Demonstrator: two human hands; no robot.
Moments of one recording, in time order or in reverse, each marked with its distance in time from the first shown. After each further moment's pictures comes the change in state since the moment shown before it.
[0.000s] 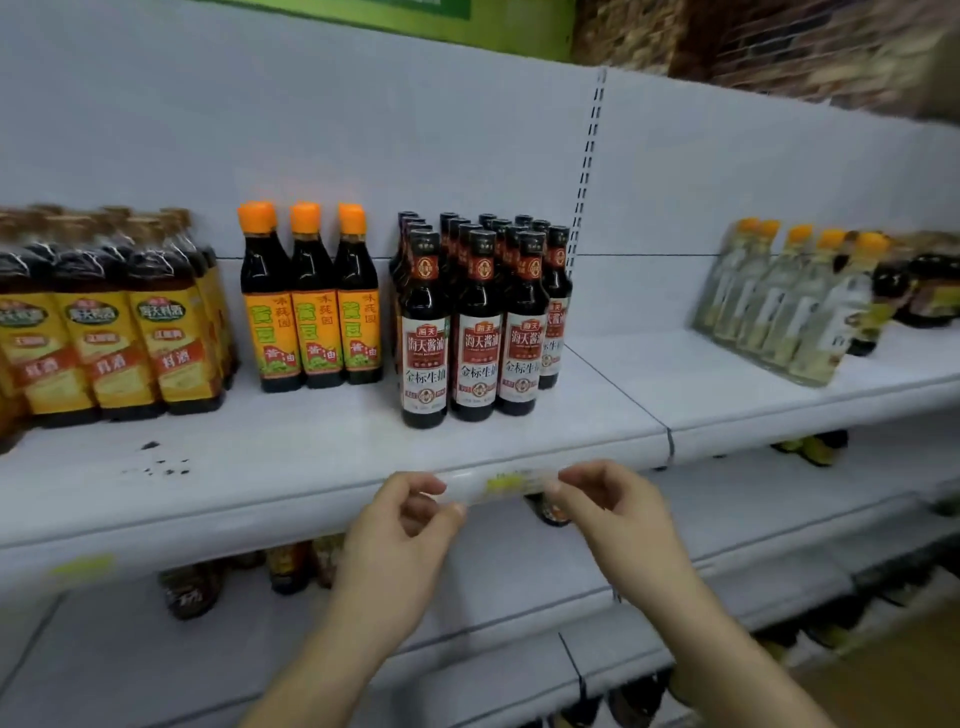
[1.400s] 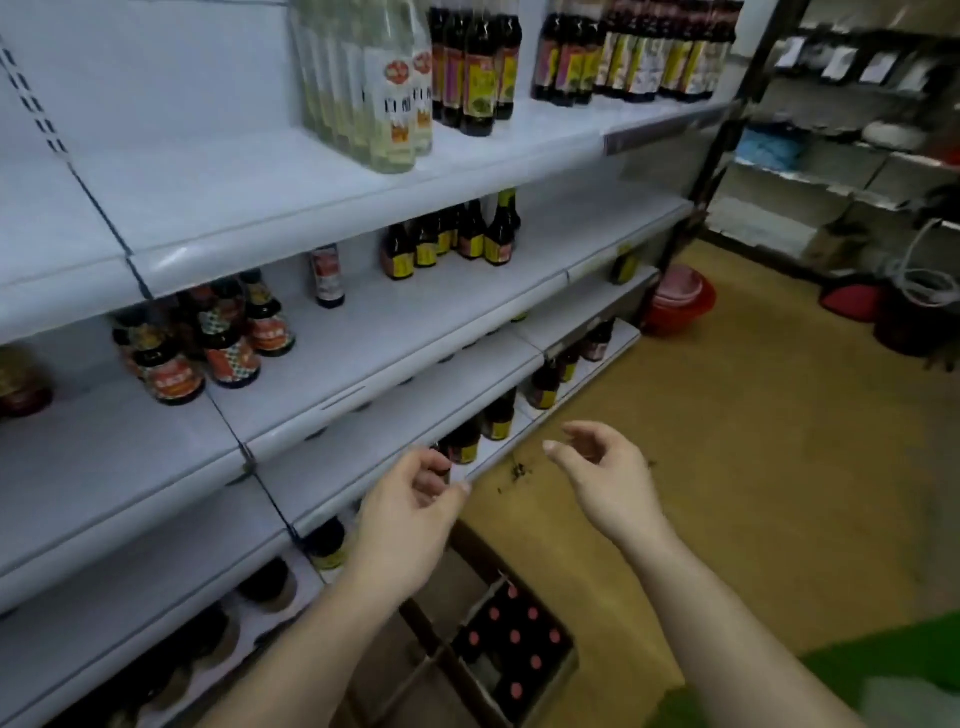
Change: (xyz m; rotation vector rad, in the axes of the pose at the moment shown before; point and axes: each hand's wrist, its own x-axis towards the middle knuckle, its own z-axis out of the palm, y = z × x) left_hand -0.203 -0.012 0.467 0.200 -0.597 -0.139; right_hand -0.104 0.239 -0.457 -0.198 0.372 0.442
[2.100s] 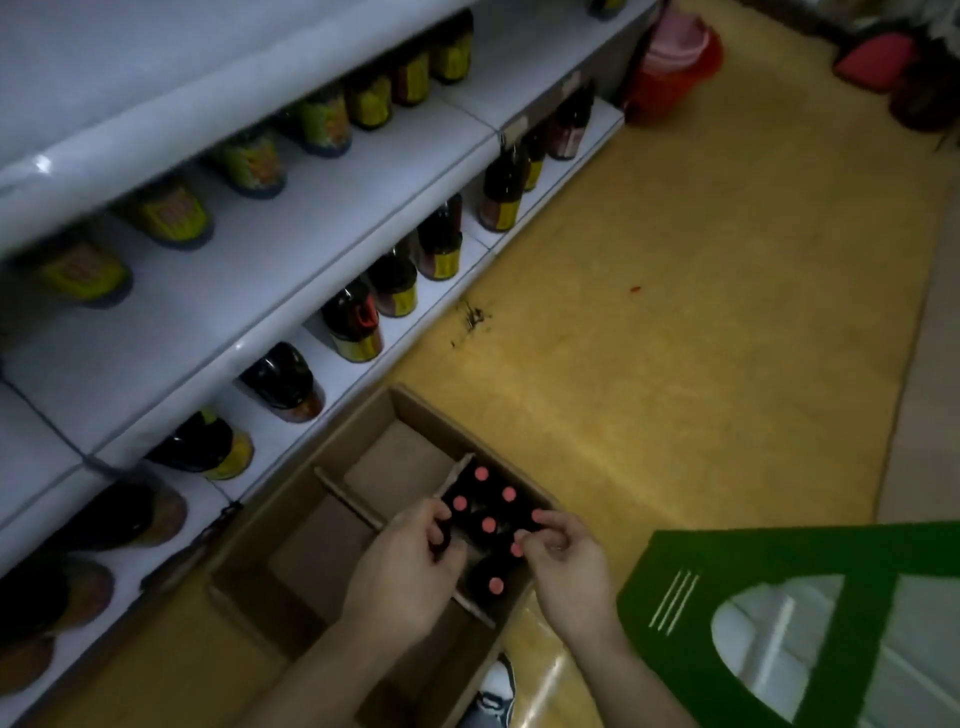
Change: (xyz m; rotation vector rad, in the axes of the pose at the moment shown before) left_hand 0.102 -0.319 0.206 0.443 -0.503 -0.247; right_hand 0.034 0.382 0.144 0.026 0.053 0.644
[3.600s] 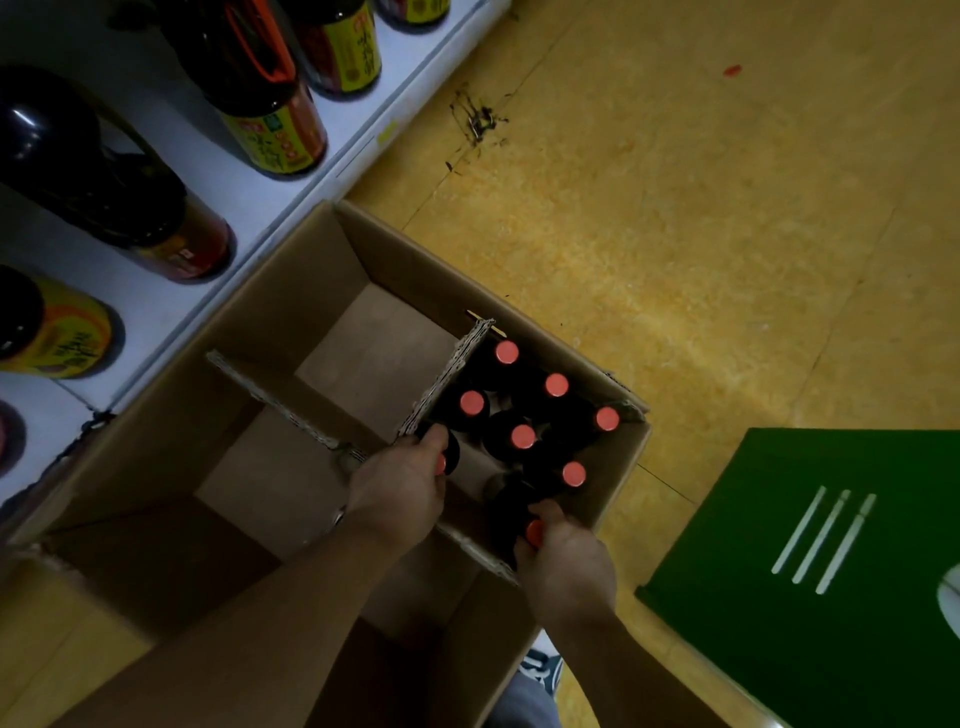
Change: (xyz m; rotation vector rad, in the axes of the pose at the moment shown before) left_hand 0.221 -0.221 0.195 0.521 -0.093 0.128; right_hand 0.171 0.275 0.145 -0.806 -0.075 -0.114
